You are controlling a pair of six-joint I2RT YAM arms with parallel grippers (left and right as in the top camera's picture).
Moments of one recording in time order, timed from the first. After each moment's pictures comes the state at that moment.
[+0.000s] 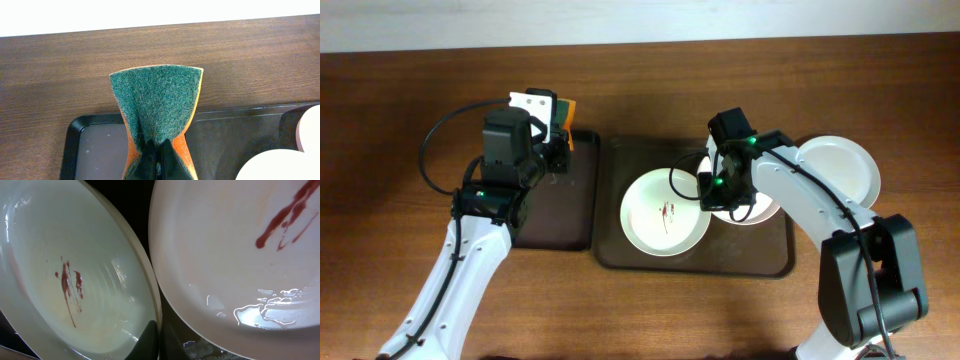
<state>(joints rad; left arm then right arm) -0.18 1.39 1.02 -0.23 0.04 -0.05 0.30 1.81 1.25 -0.90 -0.19 0.24</state>
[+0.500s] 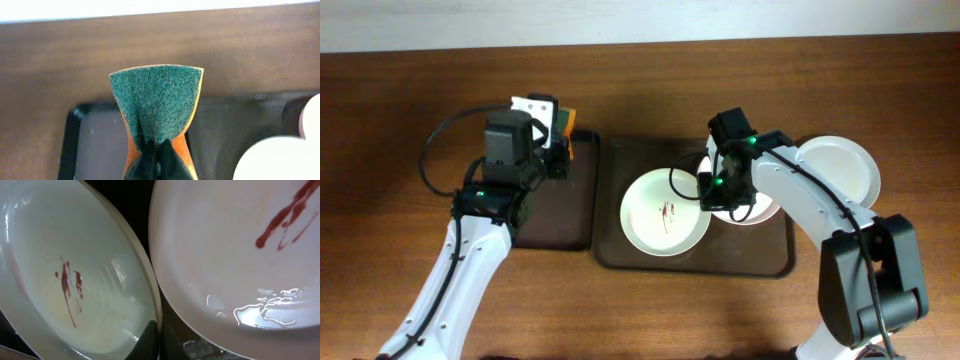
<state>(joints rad) -0.18 1.39 1.02 -0.29 0.04 -0.05 0.30 1.81 1.25 -0.90 -0.19 0.24</state>
